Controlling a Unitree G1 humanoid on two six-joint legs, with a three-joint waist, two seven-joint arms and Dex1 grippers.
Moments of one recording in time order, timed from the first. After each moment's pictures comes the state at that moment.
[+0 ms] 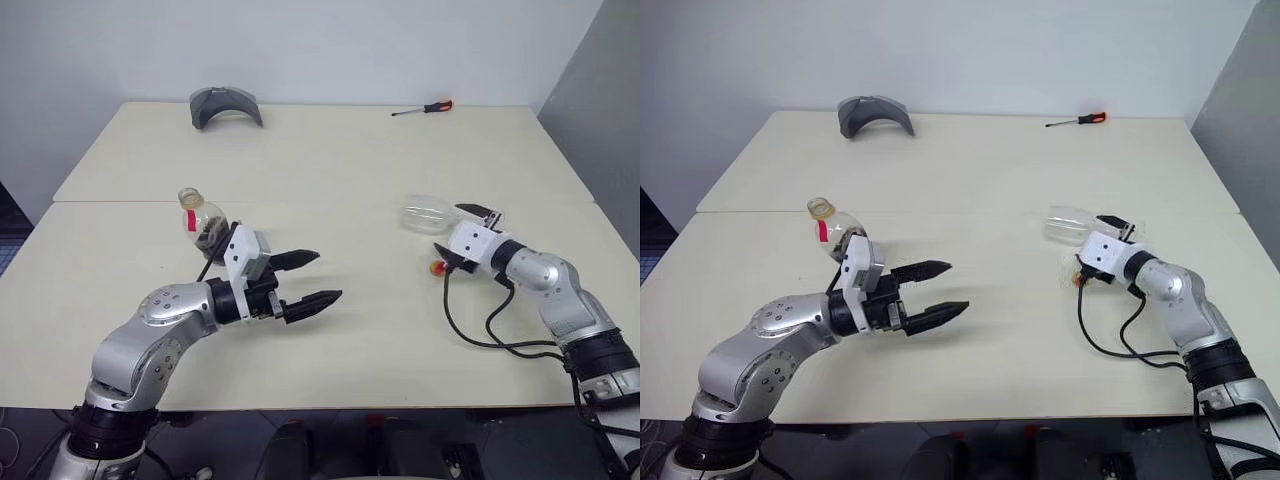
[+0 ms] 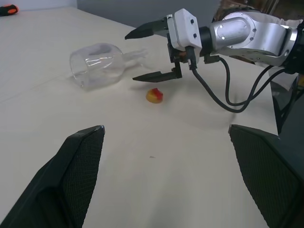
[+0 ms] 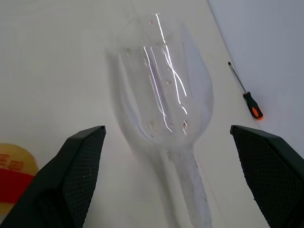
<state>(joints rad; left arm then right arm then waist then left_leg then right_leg) -0.22 0.62 0.00 -0.42 -0.66 0.60 -0.84 -0.53 -0.70 0.20 0.36 -0.28 -0.15 0.46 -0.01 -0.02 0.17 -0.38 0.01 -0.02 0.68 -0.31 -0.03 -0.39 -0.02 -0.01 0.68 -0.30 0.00</state>
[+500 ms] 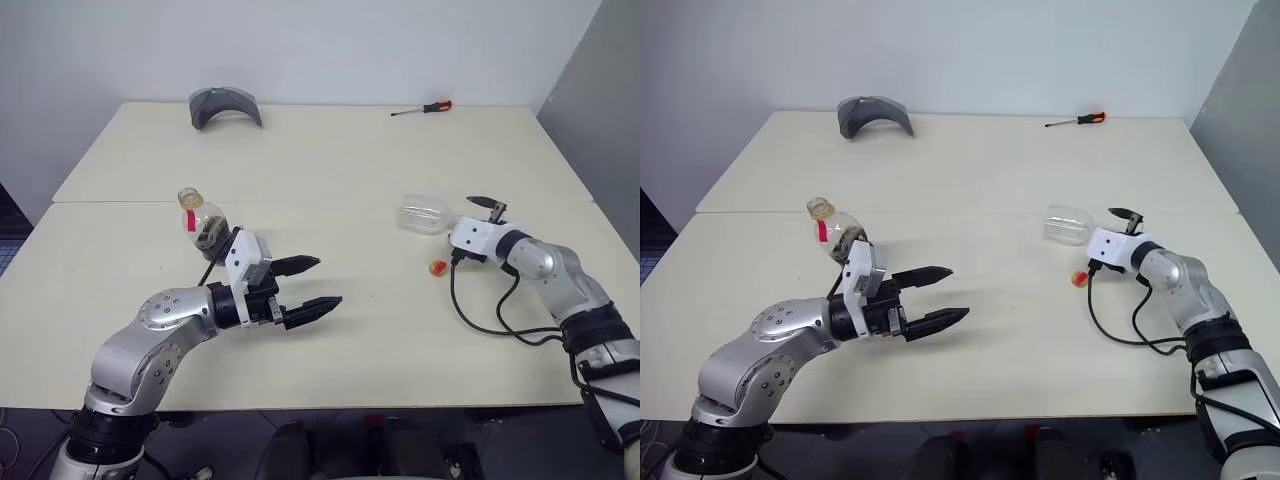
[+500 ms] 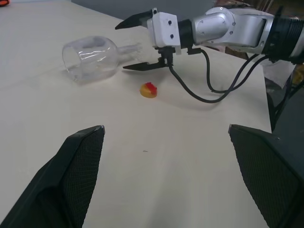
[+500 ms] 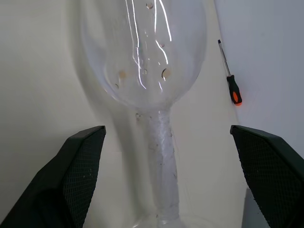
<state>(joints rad) -0.21 0.62 0.01 -0.43 -0.66 0.62 -0.84 -0.72 -0.69 0.28 0.69 -0.49 -0.29 0.34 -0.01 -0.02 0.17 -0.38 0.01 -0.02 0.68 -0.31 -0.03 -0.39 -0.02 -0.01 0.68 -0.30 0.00</state>
